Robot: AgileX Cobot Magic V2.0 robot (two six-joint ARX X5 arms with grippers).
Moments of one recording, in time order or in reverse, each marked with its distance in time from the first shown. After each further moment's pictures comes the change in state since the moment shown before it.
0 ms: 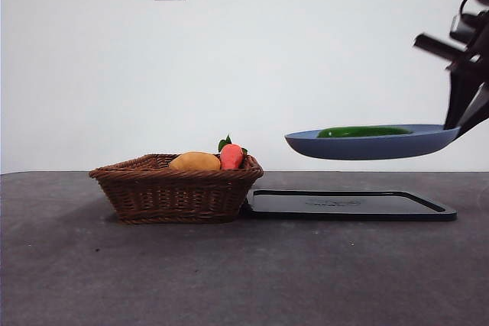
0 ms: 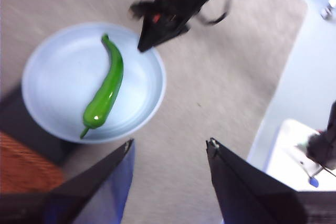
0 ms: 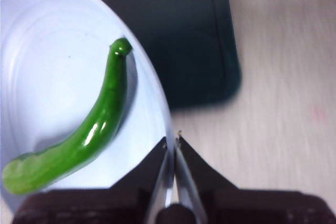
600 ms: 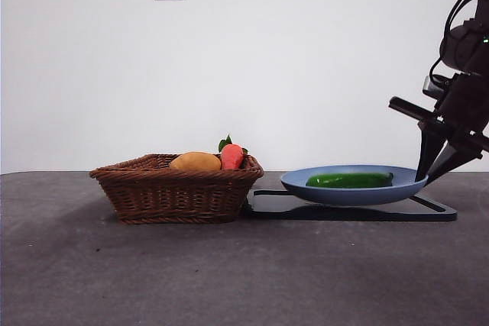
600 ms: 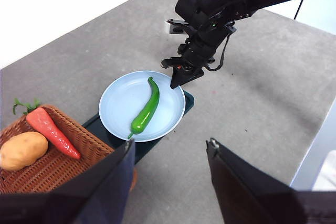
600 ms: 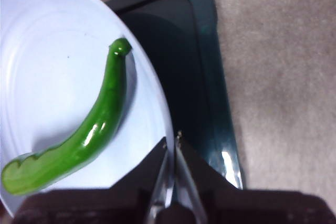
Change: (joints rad) left arm 0.000 -0.205 0.000 -0.071 -0.187 0.016; right arm 0.000 0.299 0.129 0.153 0.000 0.010
